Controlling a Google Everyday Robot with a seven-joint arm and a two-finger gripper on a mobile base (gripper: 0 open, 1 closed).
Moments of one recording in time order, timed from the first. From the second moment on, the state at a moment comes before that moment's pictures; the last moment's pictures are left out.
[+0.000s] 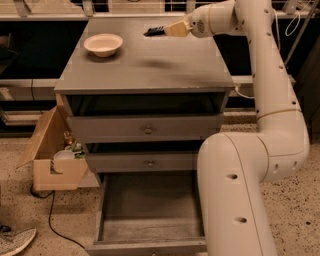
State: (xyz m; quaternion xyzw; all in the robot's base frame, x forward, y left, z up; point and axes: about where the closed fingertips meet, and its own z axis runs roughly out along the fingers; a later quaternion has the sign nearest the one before) arm 0.860 -0.054 0.947 -0.40 0.71 0.26 0.52
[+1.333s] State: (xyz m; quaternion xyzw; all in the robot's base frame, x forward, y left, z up) arm 0.800 -0.118 0.995 -0.39 0.70 0.25 0.55
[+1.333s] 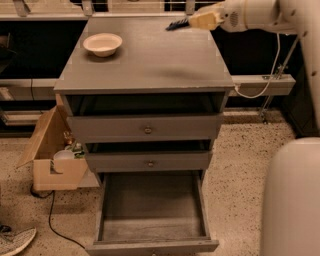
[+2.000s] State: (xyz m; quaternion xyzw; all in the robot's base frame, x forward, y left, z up) arm 0.751 -0.103 1.020 -0.39 0.67 0.26 0.58
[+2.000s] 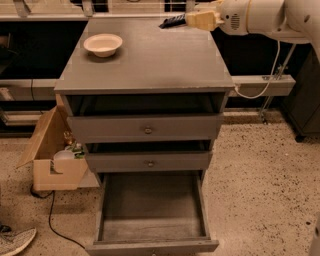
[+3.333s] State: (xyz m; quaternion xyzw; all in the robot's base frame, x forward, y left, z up) arm 0.611 -0.034 0.860 -0.42 0.69 0.36 0.48
